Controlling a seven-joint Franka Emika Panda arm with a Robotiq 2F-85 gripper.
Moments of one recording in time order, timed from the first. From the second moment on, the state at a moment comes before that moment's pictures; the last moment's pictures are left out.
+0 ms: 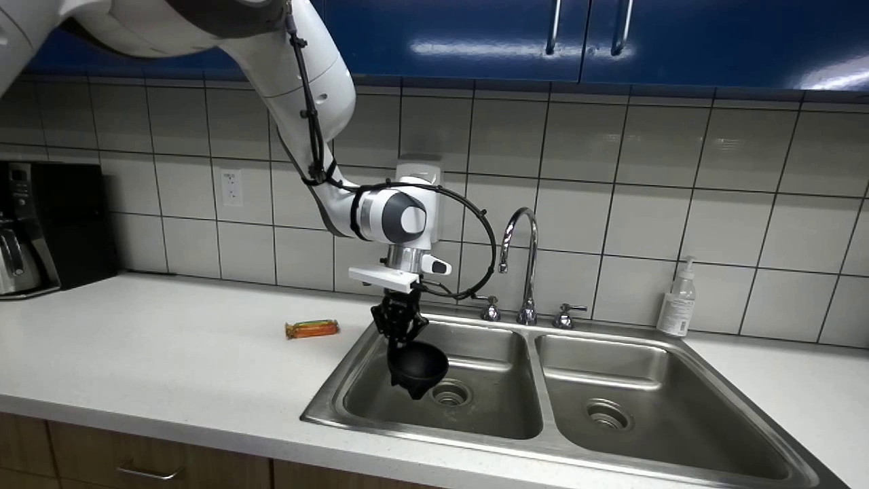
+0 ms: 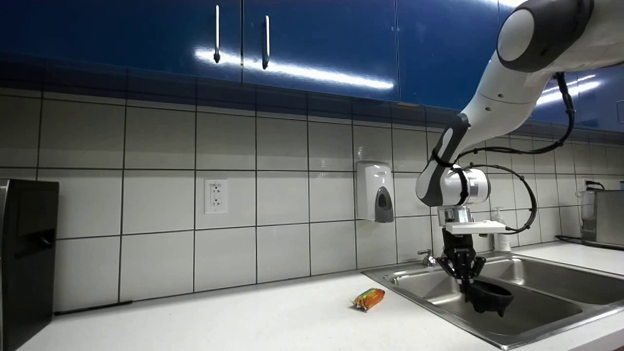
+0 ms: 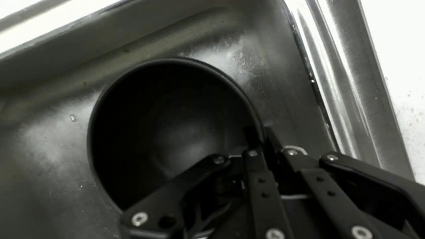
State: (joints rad) arm -0.23 0.58 -0.12 -1.82 0.08 2.22 -0.06
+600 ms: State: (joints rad) arm -0.27 0.75 -0.12 -1.64 0.13 2.15 -0.02
